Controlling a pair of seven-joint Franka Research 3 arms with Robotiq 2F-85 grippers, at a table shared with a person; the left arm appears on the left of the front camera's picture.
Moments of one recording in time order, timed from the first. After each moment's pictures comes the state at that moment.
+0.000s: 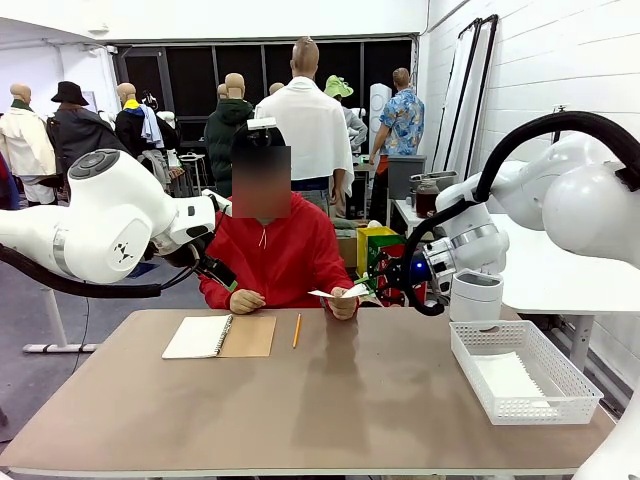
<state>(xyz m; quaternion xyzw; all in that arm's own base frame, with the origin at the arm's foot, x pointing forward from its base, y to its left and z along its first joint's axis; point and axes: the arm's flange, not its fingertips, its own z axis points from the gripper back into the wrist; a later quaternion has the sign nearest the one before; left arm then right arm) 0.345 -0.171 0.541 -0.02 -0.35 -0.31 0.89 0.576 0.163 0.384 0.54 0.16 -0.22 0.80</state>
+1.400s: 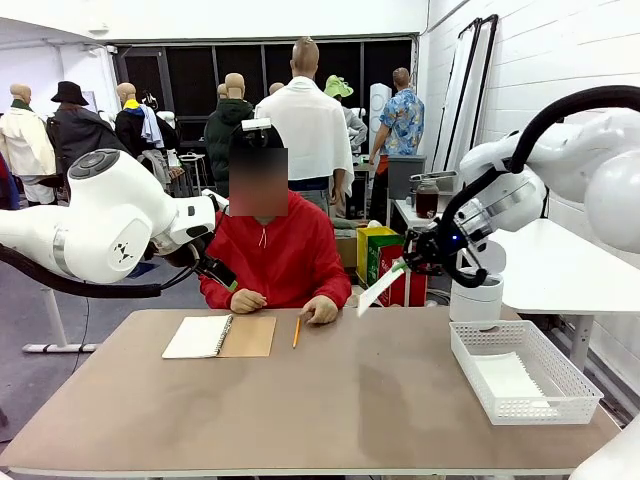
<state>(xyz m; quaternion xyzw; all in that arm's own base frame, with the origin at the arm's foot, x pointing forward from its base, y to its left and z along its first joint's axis) 0.345 -0.171 0.541 -0.02 -0.35 -0.31 0.89 0.541 0.091 0.479 0.42 0.01 -0.09 0.90</state>
